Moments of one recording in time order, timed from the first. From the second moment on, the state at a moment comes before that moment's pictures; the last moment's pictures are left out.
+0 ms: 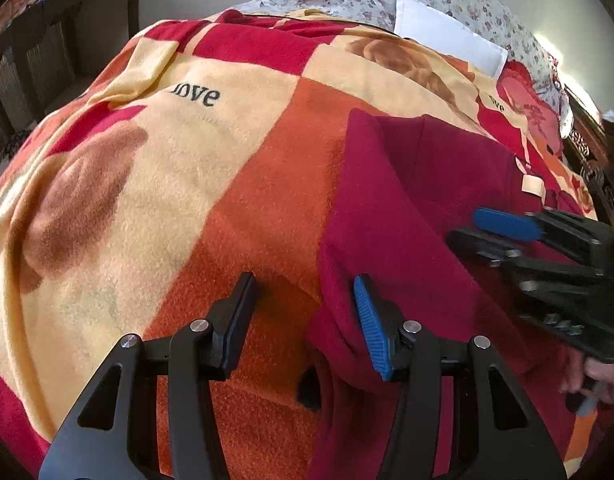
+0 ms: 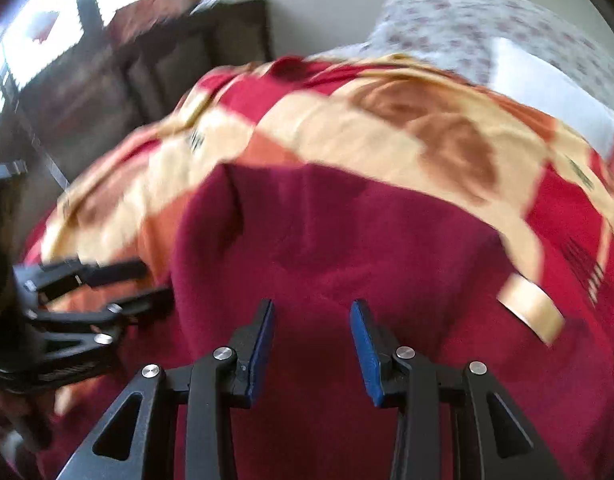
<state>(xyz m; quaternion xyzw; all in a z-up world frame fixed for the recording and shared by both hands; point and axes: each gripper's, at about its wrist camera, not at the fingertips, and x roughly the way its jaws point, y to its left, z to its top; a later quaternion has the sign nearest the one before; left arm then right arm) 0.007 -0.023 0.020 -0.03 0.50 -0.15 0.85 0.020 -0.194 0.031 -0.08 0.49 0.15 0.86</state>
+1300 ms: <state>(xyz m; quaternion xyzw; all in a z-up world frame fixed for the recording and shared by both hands) -0.016 -0.069 0.038 0.04 0.47 -0.18 0.86 -0.106 -0.312 0.077 0.11 0.42 -0.02 0.90</state>
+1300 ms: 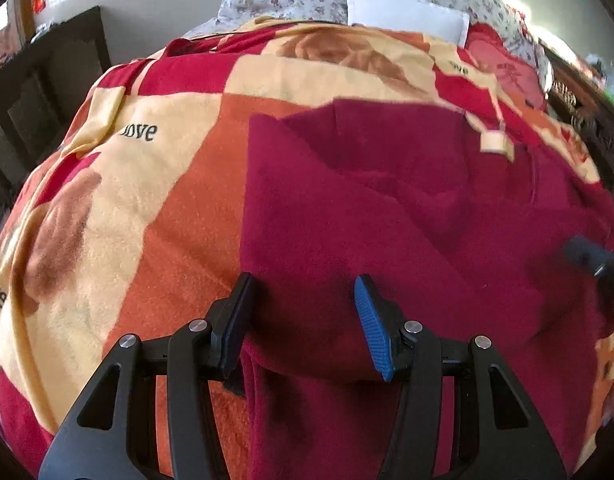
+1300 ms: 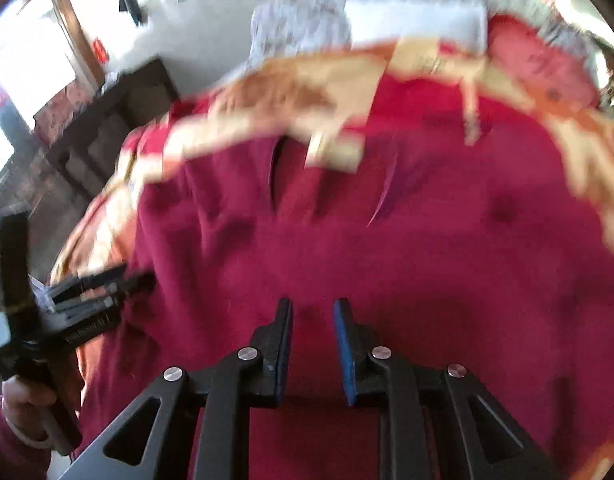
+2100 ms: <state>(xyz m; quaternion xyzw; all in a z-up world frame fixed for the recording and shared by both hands) -0.031 -0.067 0.056 0.01 0.48 -0.18 0.86 -0.143 -0.436 0.124 0.14 0.36 -0.09 0.92</state>
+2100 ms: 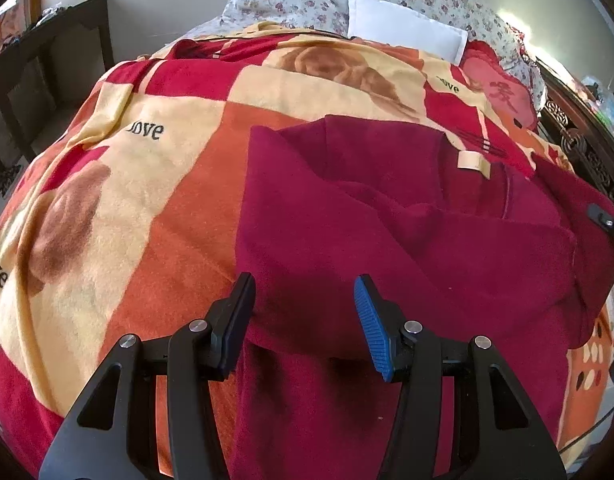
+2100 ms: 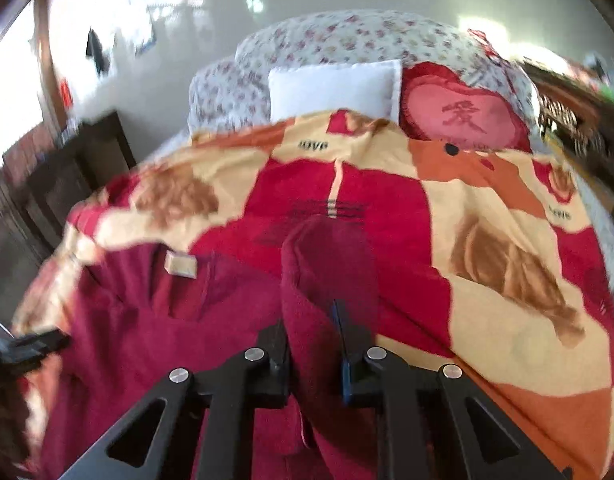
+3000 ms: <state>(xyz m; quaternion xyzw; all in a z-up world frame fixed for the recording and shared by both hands) -0.070 -0.061 0.110 -0.01 0.44 -0.19 0.88 -0.190 -0.377 0.171 0.26 0.31 0.22 0.89</state>
